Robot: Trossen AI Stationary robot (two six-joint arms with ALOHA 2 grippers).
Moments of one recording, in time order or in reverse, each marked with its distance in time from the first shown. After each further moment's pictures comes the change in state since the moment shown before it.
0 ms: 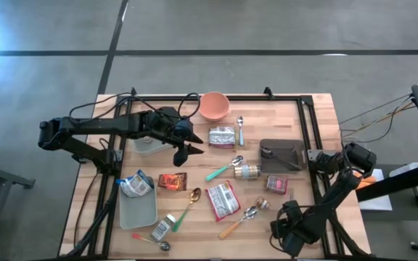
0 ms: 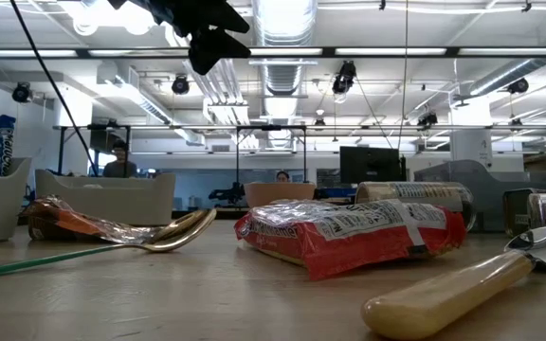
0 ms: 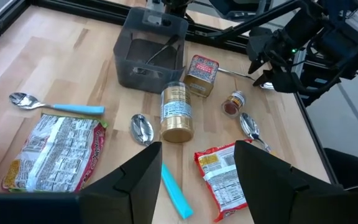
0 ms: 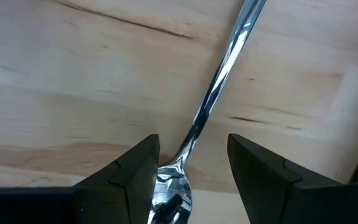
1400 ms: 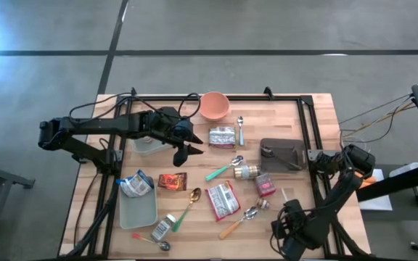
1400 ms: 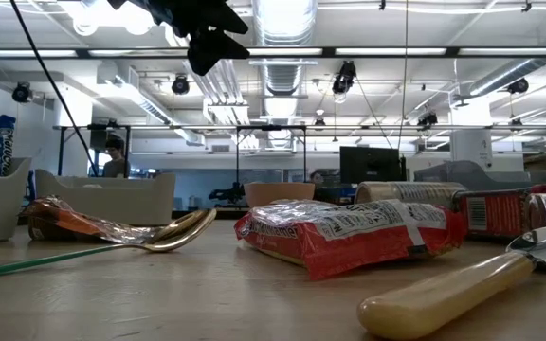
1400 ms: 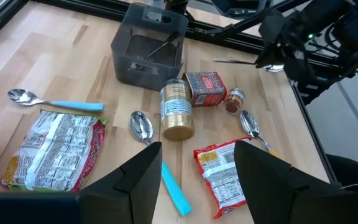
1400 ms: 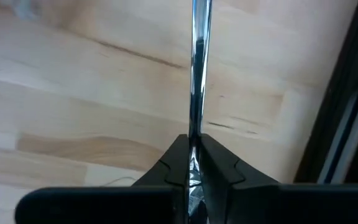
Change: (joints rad) left arm -0.001 0.000 0.000 -0.012 0.004 -0.004; right arm 0.002 0.010 0.200 -0.318 0.063 -0.052
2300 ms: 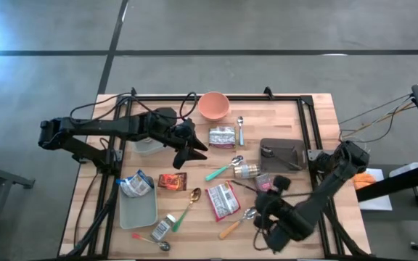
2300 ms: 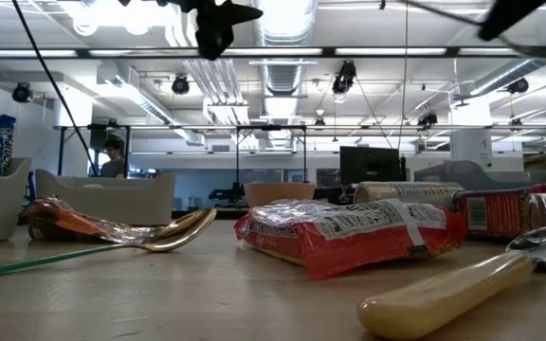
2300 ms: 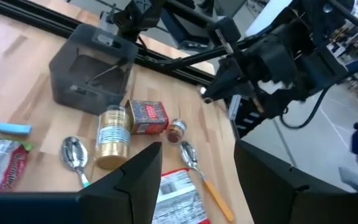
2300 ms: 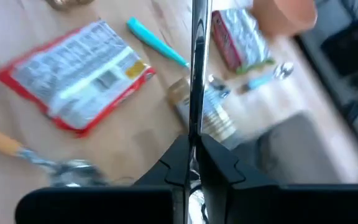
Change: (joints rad) left arm -0.034 0.005 0.001 0.170 0.140 -0.226; right arm -0.185 -0.003 0.269 -0.207 0.762 -1.095
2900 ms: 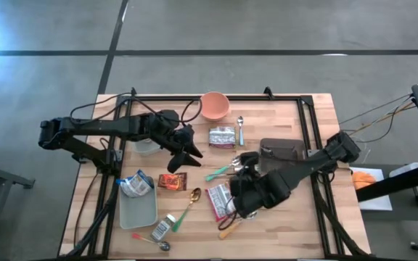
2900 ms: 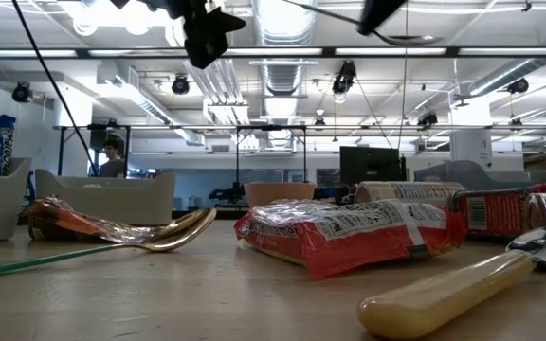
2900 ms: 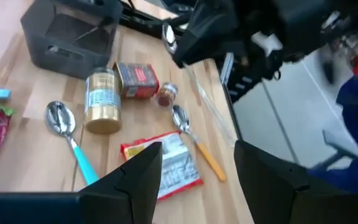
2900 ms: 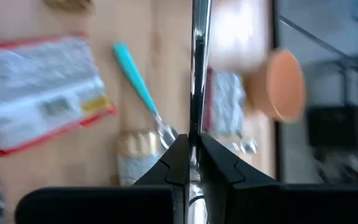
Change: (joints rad) left arm -0.004 0.002 0.000 -0.141 0.092 0.085; right arm -0.304 -0.006 0.198 0.151 -0.107 -0.891
